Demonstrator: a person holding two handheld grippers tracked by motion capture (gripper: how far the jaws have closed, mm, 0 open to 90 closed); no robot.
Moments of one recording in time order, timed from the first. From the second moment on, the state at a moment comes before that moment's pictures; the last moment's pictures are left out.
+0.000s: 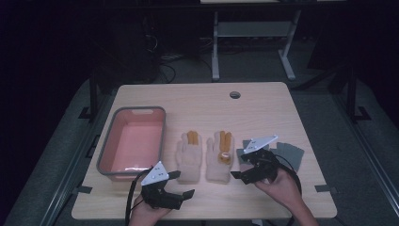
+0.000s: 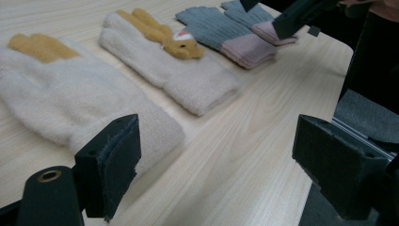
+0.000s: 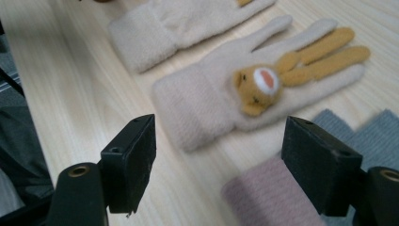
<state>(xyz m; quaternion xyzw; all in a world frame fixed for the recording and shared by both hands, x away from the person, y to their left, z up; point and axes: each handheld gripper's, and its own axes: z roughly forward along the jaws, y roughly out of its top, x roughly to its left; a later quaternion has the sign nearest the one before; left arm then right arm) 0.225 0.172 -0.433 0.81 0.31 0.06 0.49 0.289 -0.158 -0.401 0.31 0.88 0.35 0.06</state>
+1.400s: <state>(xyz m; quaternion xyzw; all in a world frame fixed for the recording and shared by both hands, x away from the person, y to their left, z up) 0.222 0.169 -0.433 0.81 0.31 0.06 0.50 0.364 -0.099 -0.443 0.33 0.91 0.25 0.04</state>
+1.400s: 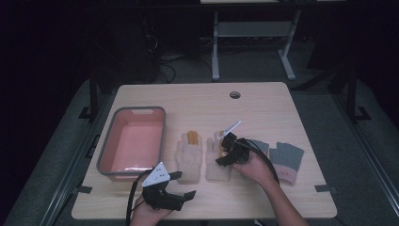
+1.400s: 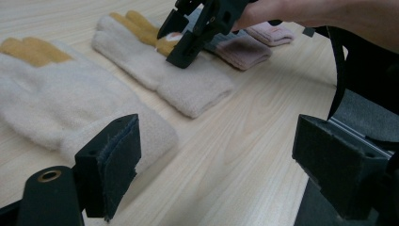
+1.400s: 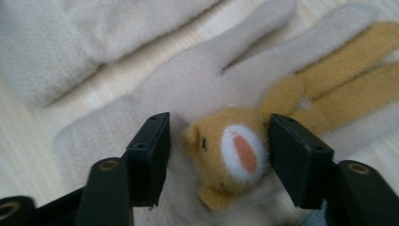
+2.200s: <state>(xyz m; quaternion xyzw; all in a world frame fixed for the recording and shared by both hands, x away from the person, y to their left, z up) 0.222 0.172 -0.432 0.80 0.31 0.07 0.50 0.363 -0.099 -0.443 0.33 0.91 0.24 0.06</state>
